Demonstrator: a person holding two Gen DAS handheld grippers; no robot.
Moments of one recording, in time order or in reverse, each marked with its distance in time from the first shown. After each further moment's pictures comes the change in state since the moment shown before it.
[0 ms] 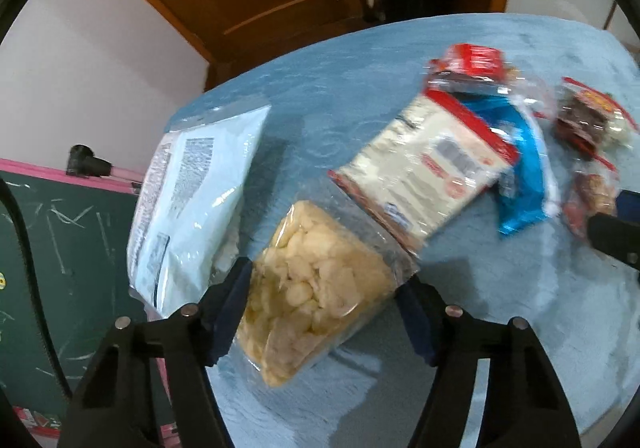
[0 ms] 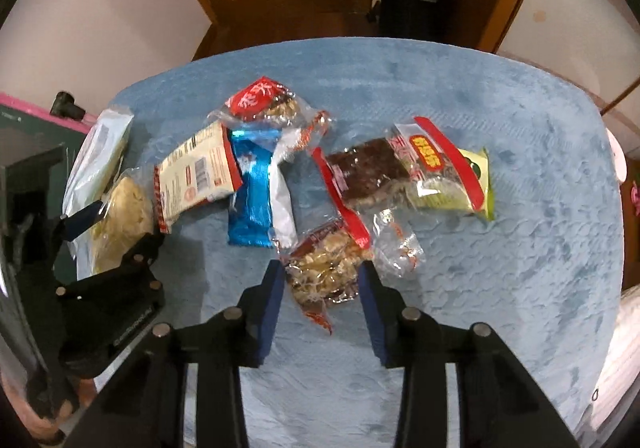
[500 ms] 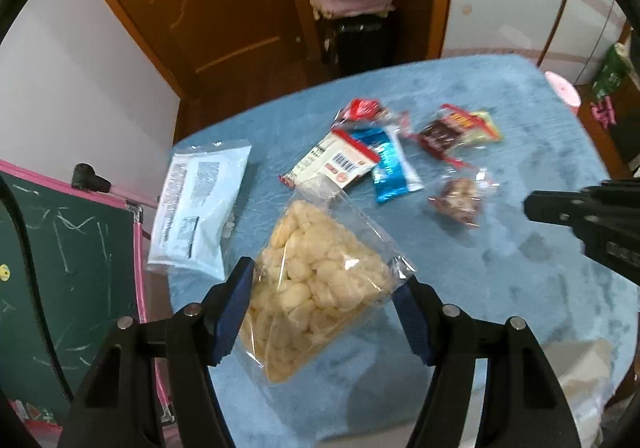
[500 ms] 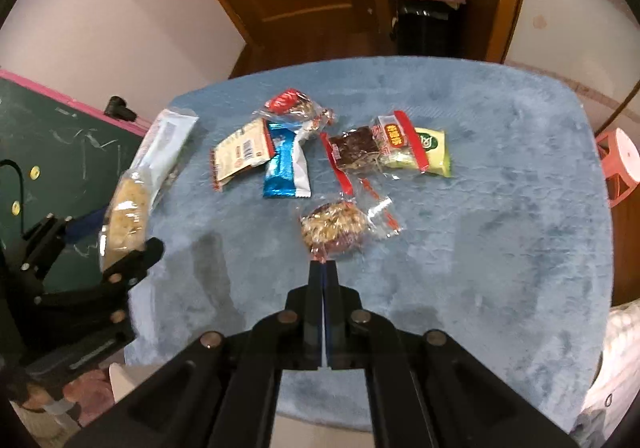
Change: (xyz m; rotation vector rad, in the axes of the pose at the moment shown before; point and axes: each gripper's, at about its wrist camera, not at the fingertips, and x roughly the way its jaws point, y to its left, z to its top) left arm -0.137 -0.009 -0.057 0.036 -0.152 -0.132; right arm -0.080 -0.039 -0.057 -0.019 -0.082 0.135
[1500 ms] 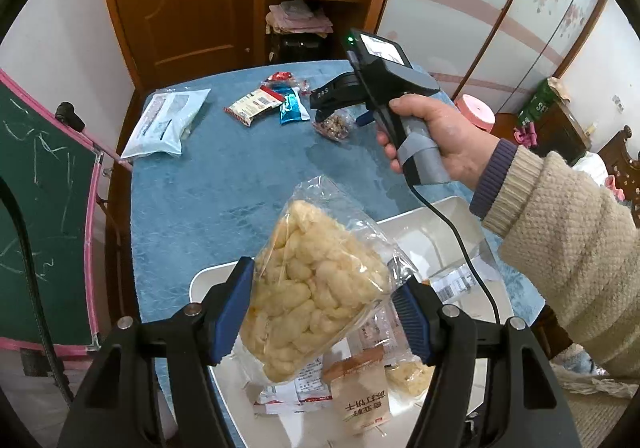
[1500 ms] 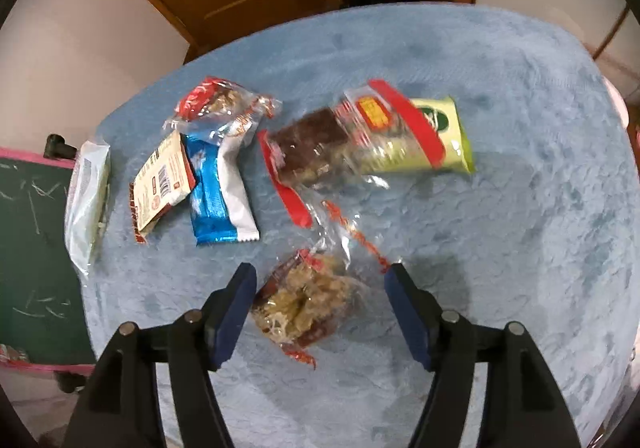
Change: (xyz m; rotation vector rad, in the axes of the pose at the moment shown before) left arm -0.134 -0.019 -0.166 -0.071 -0.079 -0.290; right arm 0.097 -0.017 0.035 0.179 0.055 -0.104
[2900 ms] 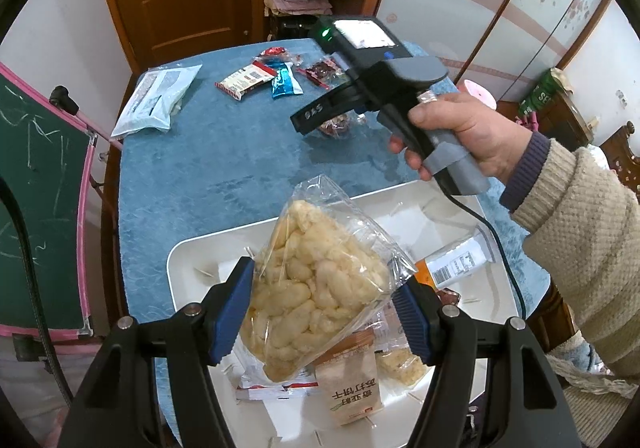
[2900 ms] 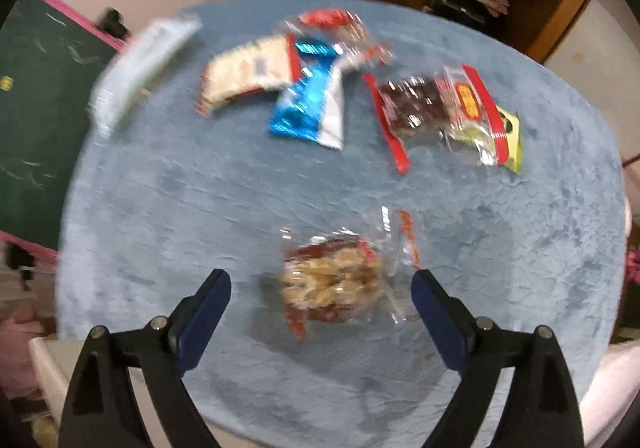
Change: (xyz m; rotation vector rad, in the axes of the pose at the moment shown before) left arm 0.021 -0.009 -0.008 -0.014 0.060 0.002; right arm -0.004 0.043 -0.050 -0.380 0.060 -0.080
